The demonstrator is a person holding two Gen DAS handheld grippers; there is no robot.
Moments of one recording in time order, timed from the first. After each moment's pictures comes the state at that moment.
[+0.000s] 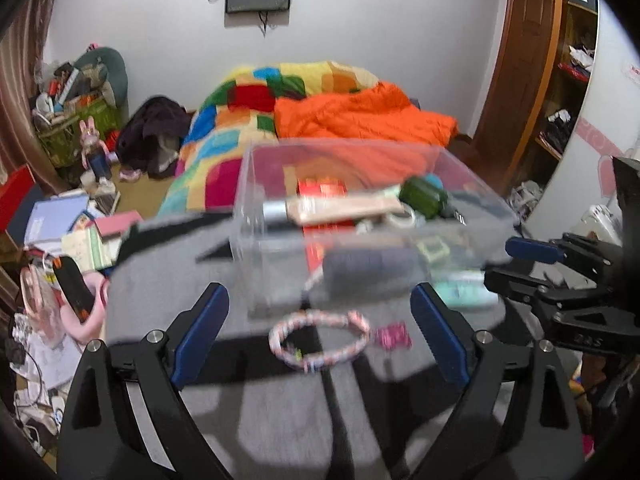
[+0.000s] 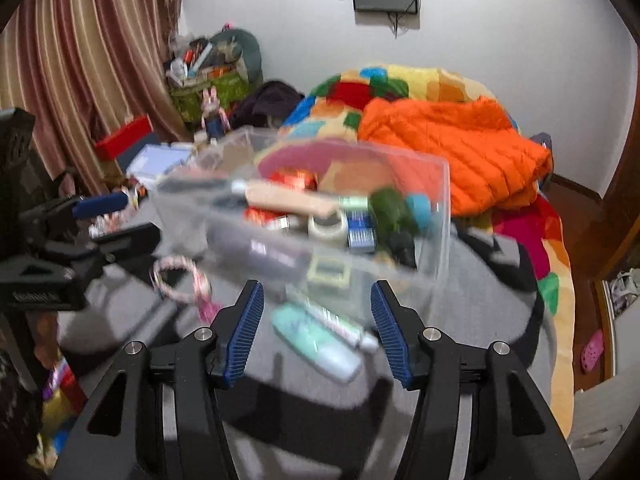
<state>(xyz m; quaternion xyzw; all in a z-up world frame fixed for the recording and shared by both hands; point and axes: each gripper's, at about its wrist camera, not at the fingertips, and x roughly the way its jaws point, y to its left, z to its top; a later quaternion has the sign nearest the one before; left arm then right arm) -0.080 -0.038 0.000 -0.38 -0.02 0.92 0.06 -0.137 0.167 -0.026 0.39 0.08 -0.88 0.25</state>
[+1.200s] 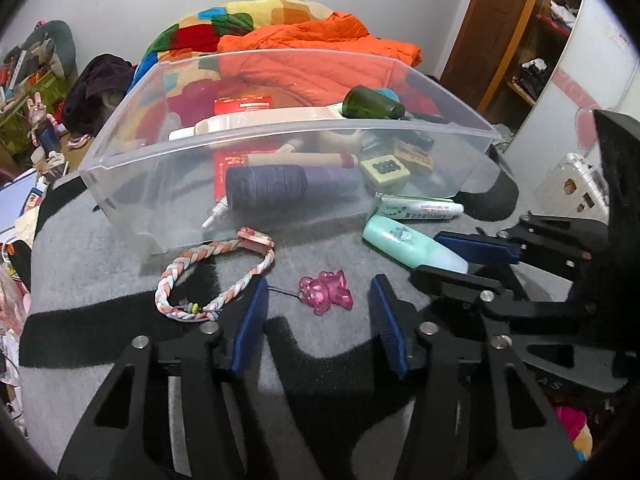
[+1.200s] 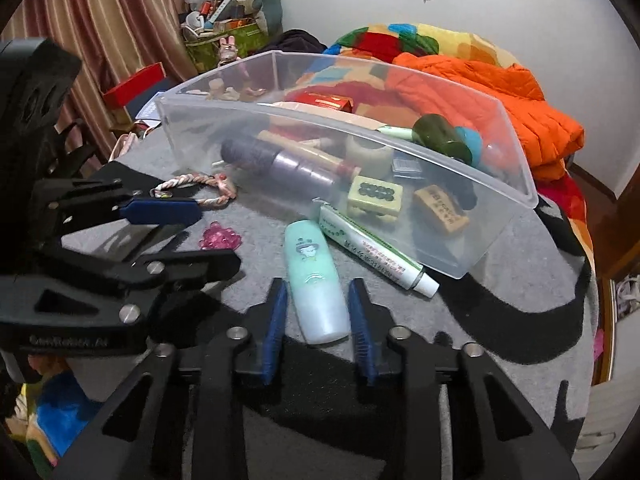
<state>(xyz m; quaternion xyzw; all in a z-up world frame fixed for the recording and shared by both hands) -0.107 0.012 -0.048 -0.48 0.00 0.87 0.13 -0.131 0.146 -0.065 0.44 0.11 -0.85 0.28</state>
